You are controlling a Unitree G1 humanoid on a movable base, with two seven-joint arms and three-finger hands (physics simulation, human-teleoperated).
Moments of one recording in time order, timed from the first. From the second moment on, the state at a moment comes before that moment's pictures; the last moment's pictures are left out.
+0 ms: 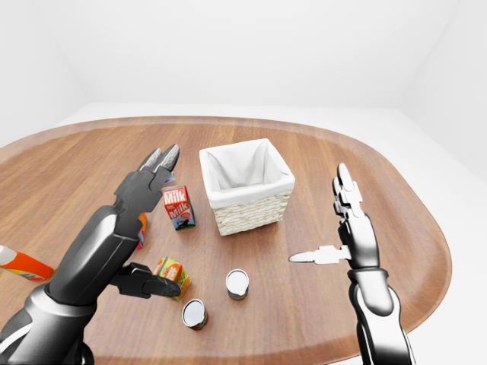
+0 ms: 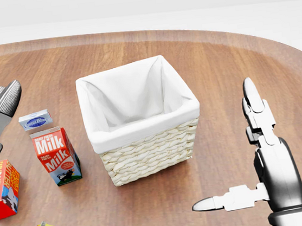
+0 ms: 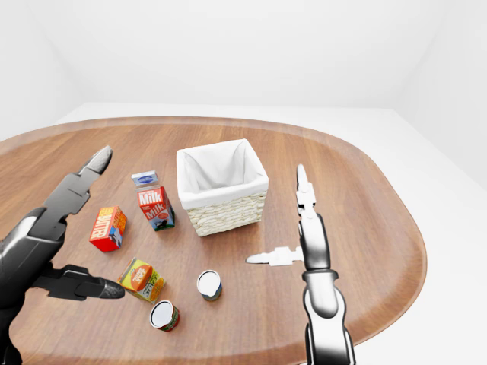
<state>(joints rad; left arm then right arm) 0.08 0.21 0.40 -0.87 0.25 -0.09 -0.70 0.15 -0.02 -0.04 -0.41 -0.22 -0.08 0.07</state>
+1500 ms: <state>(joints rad) 0.17 0.18 0.41 -0.65 0.37 -0.09 -0.70 0.14 -0.02 -0.06 -0.37 -0.21 -0.09 0.06</state>
